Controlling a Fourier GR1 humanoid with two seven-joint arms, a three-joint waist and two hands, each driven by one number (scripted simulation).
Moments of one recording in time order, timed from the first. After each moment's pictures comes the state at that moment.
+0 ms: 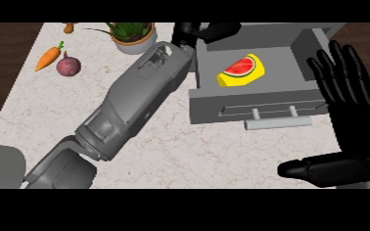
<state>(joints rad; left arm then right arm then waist) -1.29 0.00 -0.37 -0.48 0.53 0.41 -0.35 -0.13 -0.10 -0.08 -2.02 -0.17 0.17 0.14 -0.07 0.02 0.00</state>
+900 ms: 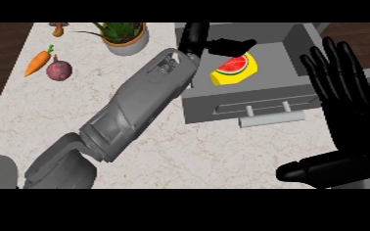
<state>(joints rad) -1.31 0.00 -0.61 -0.43 0.65 0.50 -0.34 -0.16 -0.09 -0.07 -2.01 -0.21 0.19 0.13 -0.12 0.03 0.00</state>
